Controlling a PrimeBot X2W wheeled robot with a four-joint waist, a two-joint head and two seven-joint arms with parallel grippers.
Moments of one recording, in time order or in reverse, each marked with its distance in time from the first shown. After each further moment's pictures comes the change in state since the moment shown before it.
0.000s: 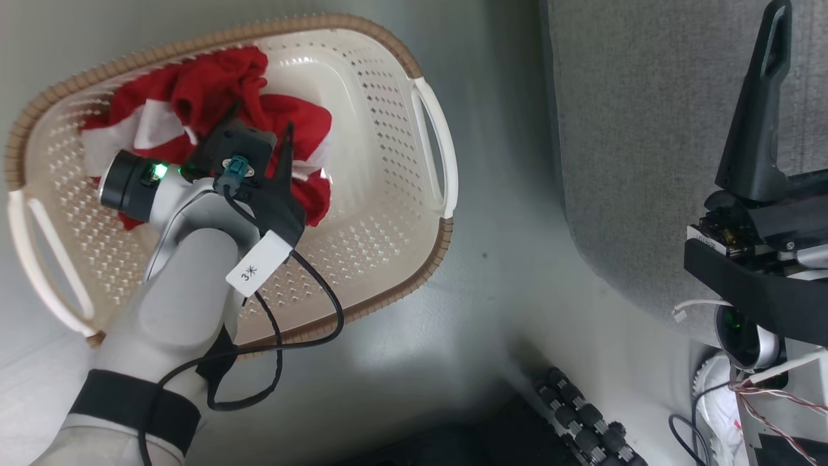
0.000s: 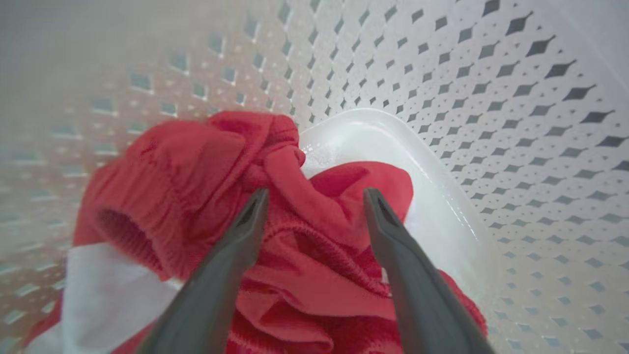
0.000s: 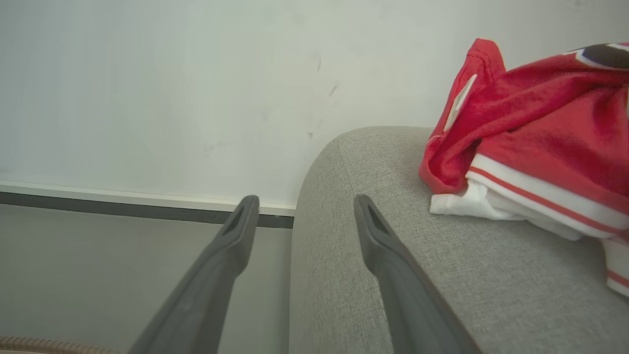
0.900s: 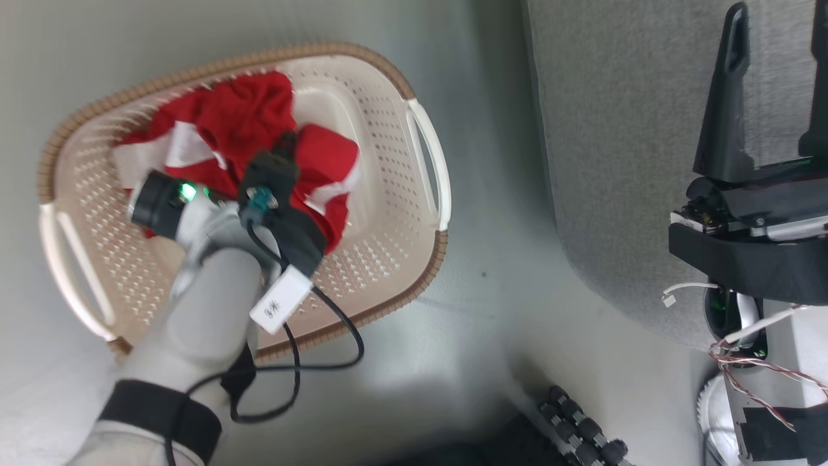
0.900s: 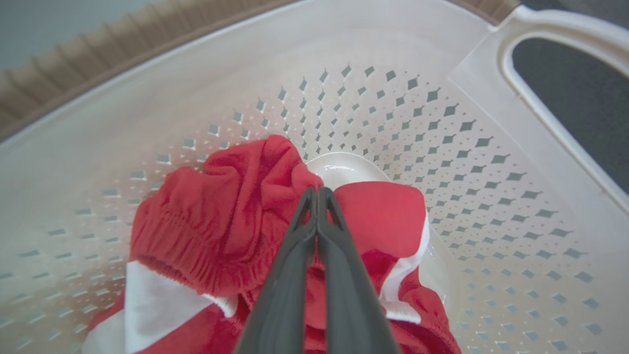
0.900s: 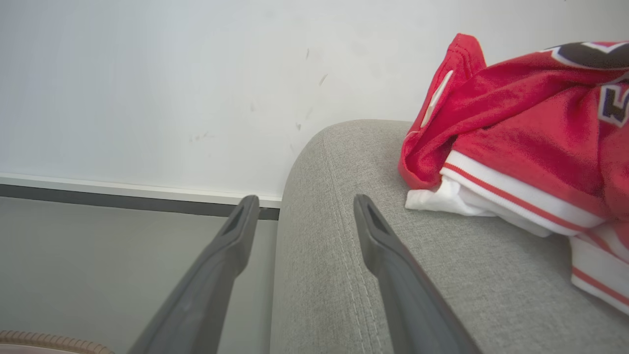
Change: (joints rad) left arm -0.006 -0.045 -0.027 0.112 0.004 0.002 -0.140; right arm -0.036 0.017 -0.017 0.146 -0.024 0.027 0.000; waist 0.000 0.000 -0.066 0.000
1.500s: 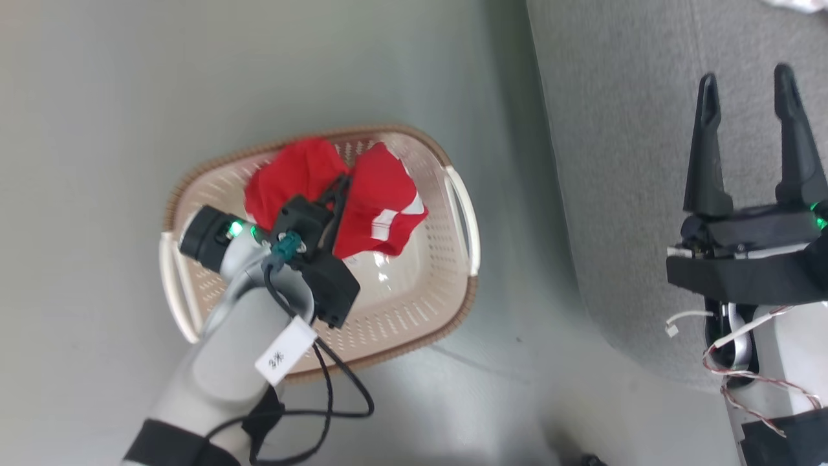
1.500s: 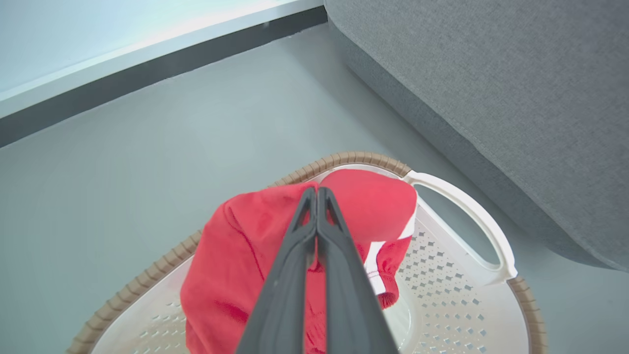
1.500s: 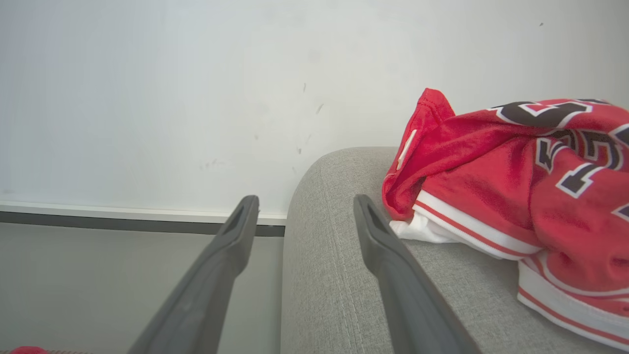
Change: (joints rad) left arm 0.139 -0.018 -0.036 -0.155 -0.062 -0.111 -0.009; right arm 0.068 -0.020 -0.032 0.161 -0.001 0.022 0.000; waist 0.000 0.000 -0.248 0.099
